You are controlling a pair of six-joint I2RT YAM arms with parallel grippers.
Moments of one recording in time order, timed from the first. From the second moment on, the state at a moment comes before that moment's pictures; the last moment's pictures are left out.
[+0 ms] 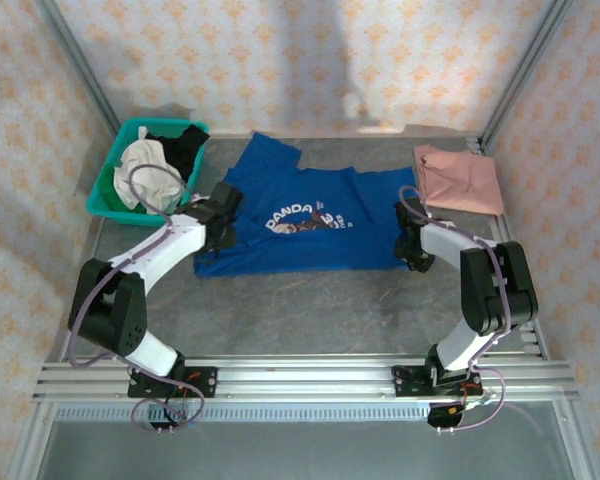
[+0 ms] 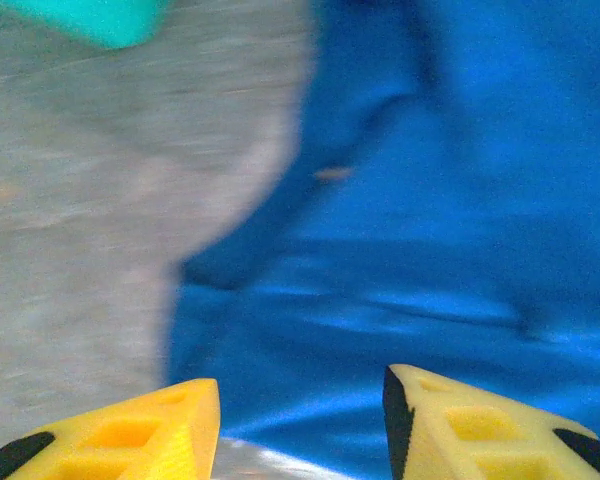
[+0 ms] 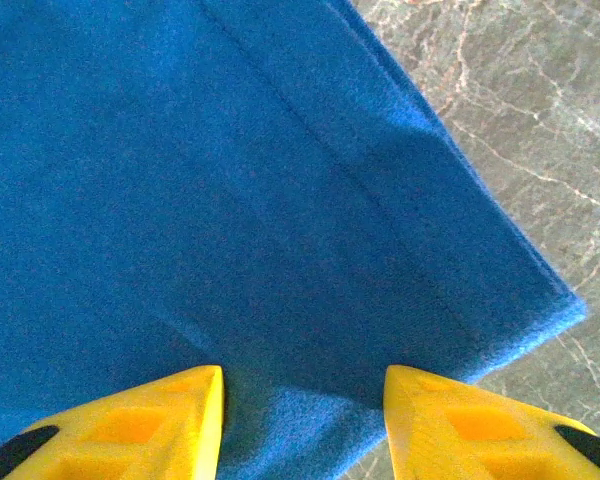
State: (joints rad) left arm -0.34 1.56 1.10 -0.77 -0.32 -0.66; right arm 0.18 1.63 0.89 -0.59 0.23 0.77
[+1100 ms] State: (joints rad) left arm -0.39 2.05 1.56 -0.74 -0.20 -0.61; right arm 0.18 1.60 0.85 -0.57 0.22 0.77
